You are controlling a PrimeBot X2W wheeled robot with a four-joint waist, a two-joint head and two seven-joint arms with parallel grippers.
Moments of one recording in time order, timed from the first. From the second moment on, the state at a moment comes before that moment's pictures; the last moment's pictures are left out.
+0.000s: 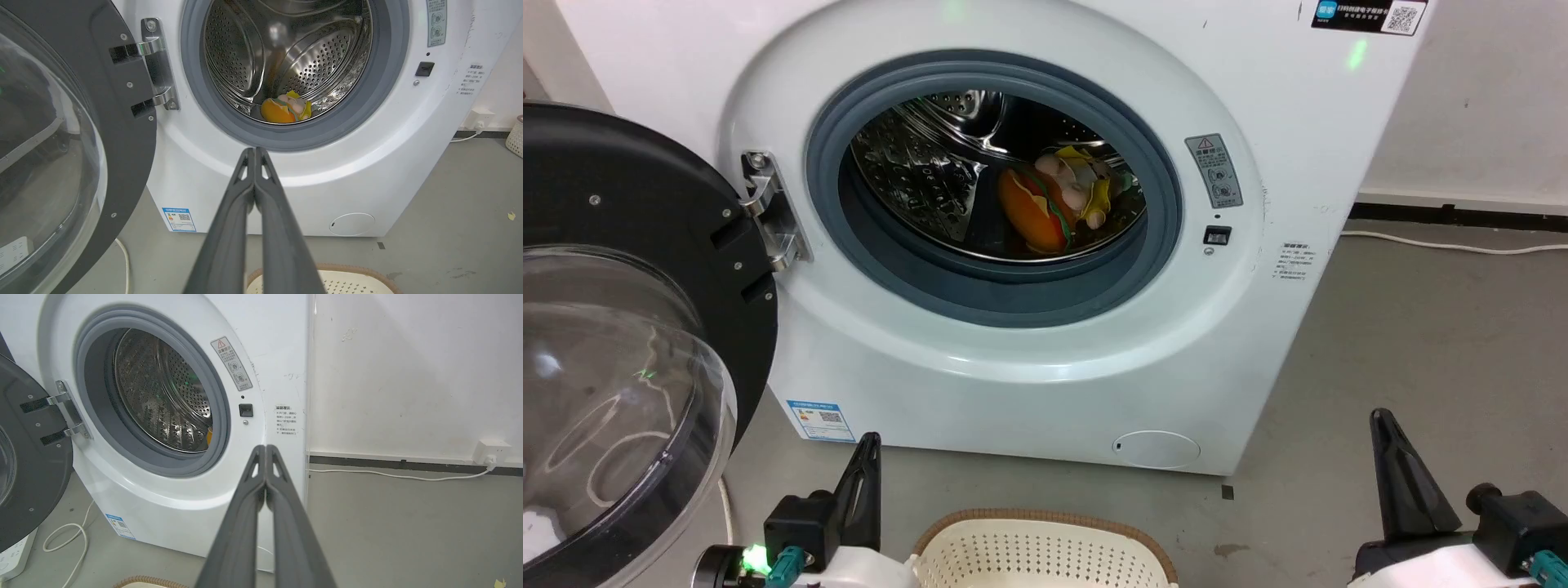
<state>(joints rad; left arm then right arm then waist) 0.01 0.09 -0.12 0.15 -0.11 0.04 -0.20 0.07 -0.05 -0.04 -0.01 0.14 0.13 -0.19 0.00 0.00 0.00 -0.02</state>
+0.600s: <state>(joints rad) 0.01 0.08 -0.10 0.13 -0.09 0.03 -0.16 0.06 -0.05 -0.03 -0.01 0.12 0.13 -0.16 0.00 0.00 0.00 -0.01</state>
